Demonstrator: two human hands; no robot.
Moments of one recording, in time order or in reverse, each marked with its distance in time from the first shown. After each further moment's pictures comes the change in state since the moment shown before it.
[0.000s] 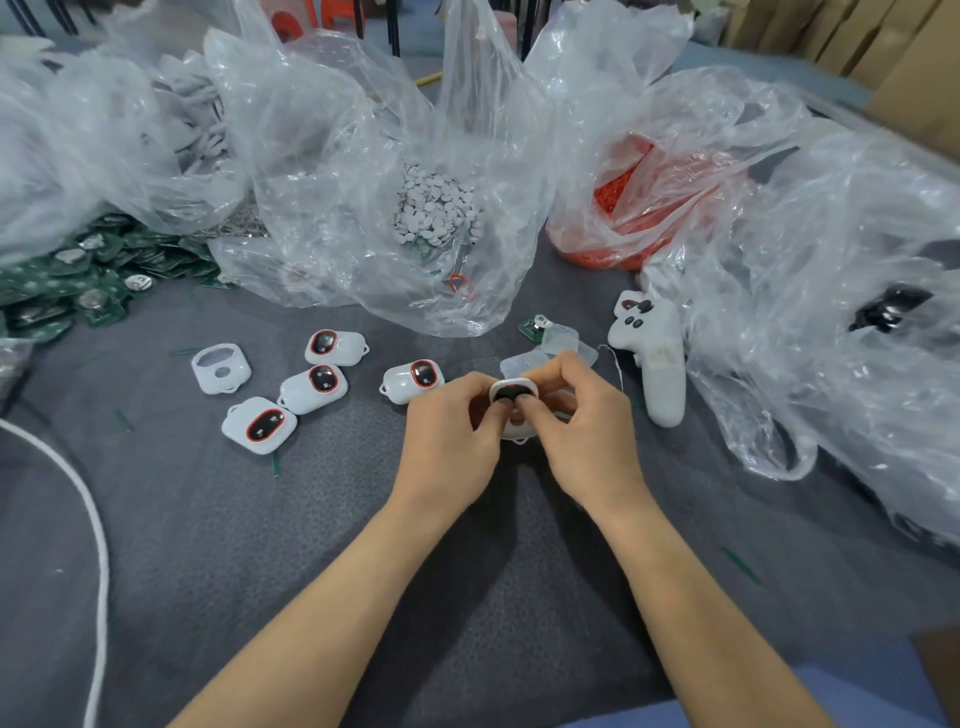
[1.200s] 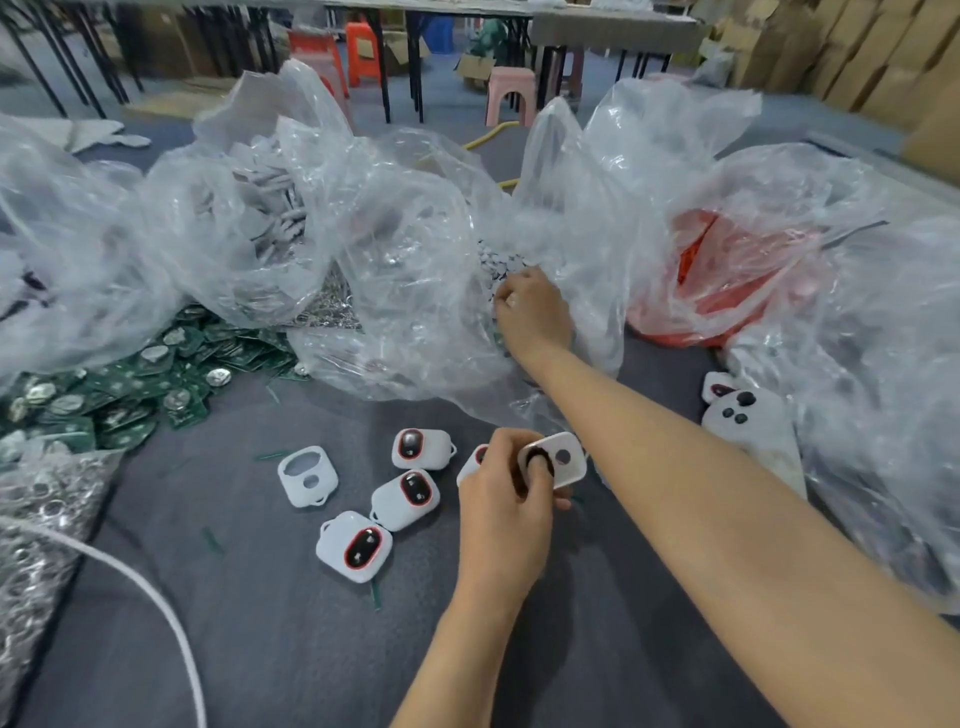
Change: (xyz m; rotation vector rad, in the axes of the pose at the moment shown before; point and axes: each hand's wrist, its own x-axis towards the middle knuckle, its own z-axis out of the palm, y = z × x) left_hand 0.034 -0.031 -0.022 -0.366 0.077 -0.177; right_hand 0.221 -0.022 0.125 -0.492 0.050 -0.082
